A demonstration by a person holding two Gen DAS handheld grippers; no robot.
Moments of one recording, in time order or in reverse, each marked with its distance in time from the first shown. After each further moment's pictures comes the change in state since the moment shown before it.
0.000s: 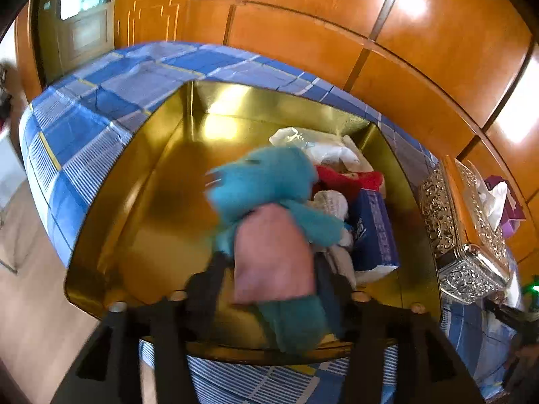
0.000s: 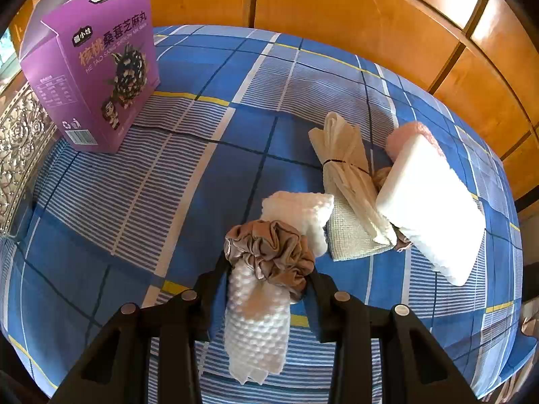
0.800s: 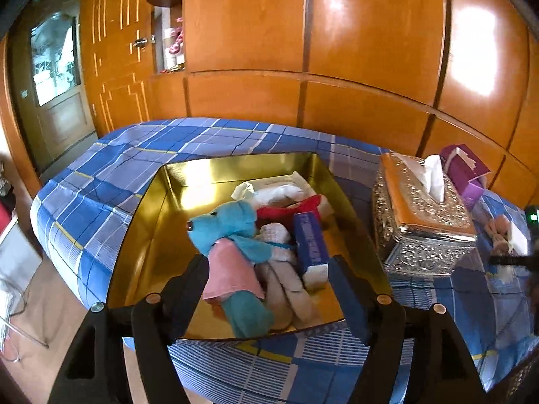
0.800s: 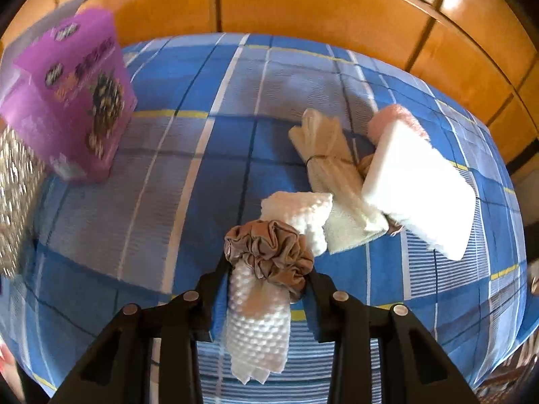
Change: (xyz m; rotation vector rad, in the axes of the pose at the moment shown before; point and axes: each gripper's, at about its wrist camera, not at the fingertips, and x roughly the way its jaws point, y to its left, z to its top) left arm -0.065 -0.053 -0.011 0.273 -0.205 0.015; right arm -0.001 -0.023 0.020 0.194 -0.002 -0.007
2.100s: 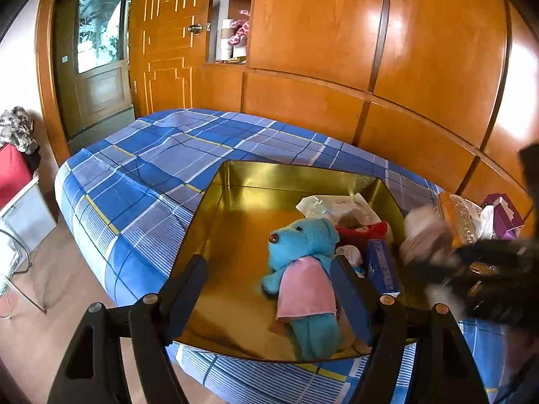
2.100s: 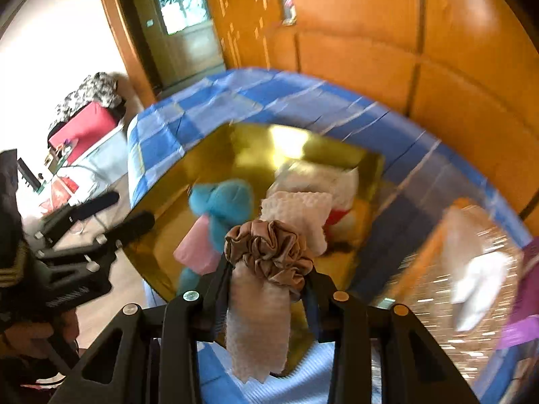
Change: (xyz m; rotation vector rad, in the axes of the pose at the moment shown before) left arm 0.009 0.074 0.005 -0.187 -0.016 0.100; right arm -0.089 0.358 -0.022 -0.731 -0.109 0.623
